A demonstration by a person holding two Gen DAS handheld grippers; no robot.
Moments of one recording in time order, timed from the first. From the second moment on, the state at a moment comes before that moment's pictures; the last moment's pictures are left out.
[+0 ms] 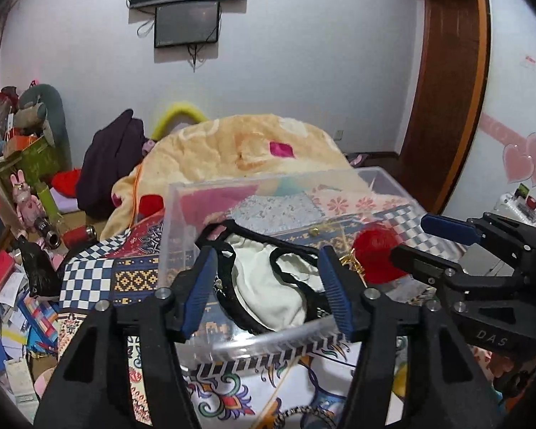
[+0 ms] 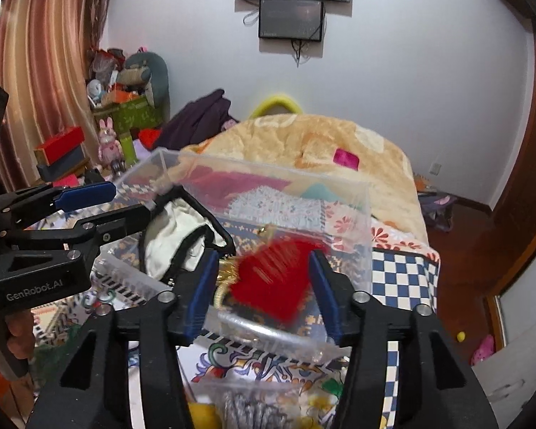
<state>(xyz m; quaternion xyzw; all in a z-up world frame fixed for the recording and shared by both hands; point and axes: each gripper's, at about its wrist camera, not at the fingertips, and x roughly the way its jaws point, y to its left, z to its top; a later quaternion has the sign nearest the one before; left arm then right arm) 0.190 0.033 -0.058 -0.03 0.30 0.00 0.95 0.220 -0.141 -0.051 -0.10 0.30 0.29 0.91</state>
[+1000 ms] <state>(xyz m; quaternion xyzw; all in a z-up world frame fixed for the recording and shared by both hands) 0.077 0.046 -0.109 -0.04 0.32 -0.01 0.95 0.135 -0.180 -0.084 -0.05 0.29 0.30 0.91</state>
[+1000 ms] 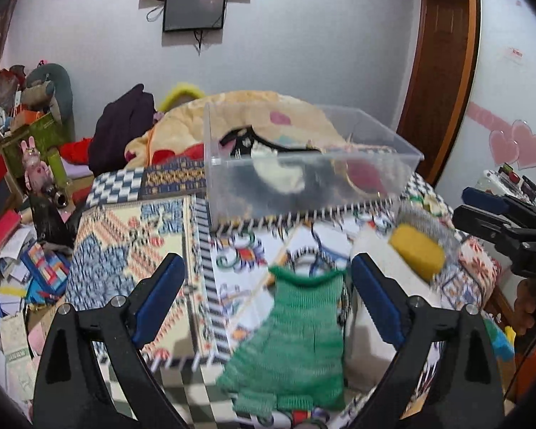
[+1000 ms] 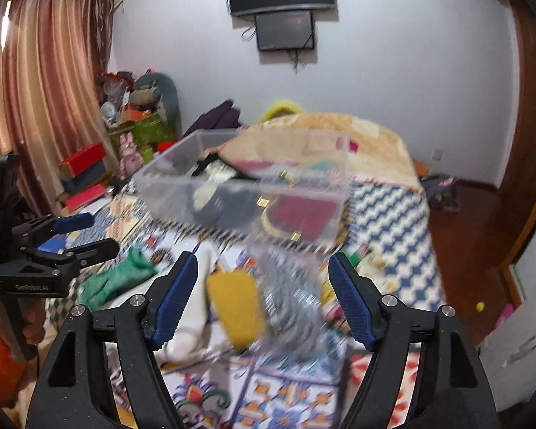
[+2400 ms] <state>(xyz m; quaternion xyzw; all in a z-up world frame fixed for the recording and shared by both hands) 0.053 0.046 -0.114 -0.06 0.31 -0.04 0.95 0.129 -0.172 -0.100 -0.05 0.32 0.33 0.89</state>
